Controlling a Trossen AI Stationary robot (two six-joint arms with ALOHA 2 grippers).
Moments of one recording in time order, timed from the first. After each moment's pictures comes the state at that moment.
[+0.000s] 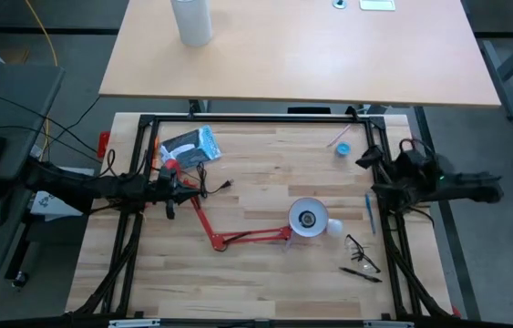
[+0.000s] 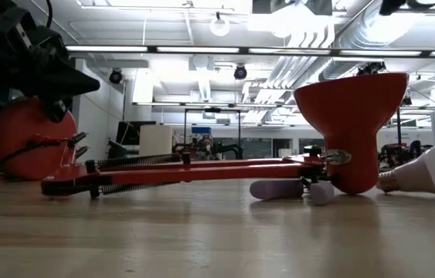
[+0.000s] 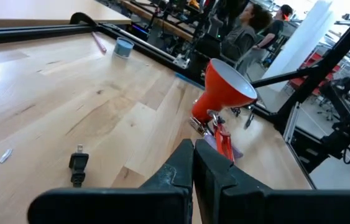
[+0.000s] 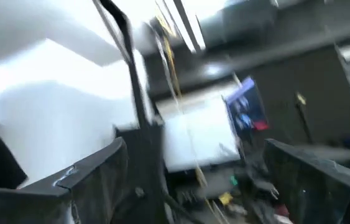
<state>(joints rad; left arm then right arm) -0.14 0.27 0.01 0.13 -0.26 -0.48 0.06 0.25 0.34 0.40 -0.09 0.29</state>
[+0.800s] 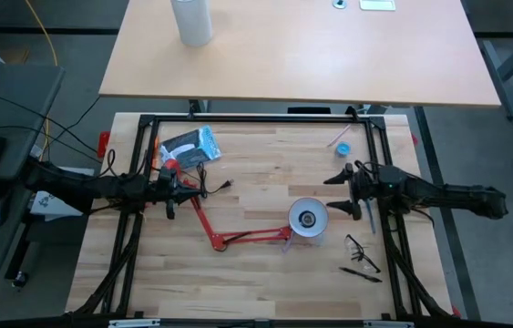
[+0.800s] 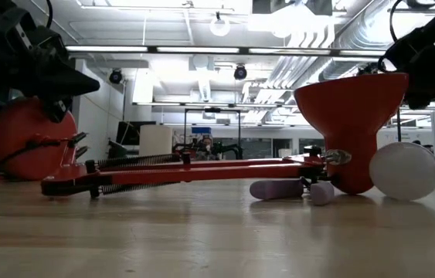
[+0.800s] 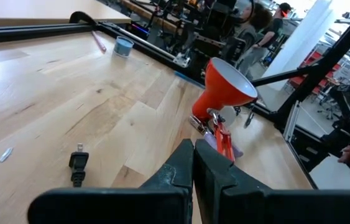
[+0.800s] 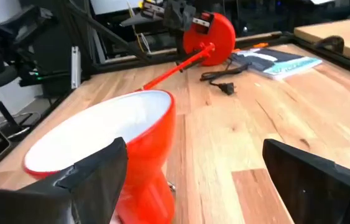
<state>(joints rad) -0.14 0.27 0.01 0.13 -0.25 -0.48 -0.17 0.24 0.01 0.05 -0.22 0.11</state>
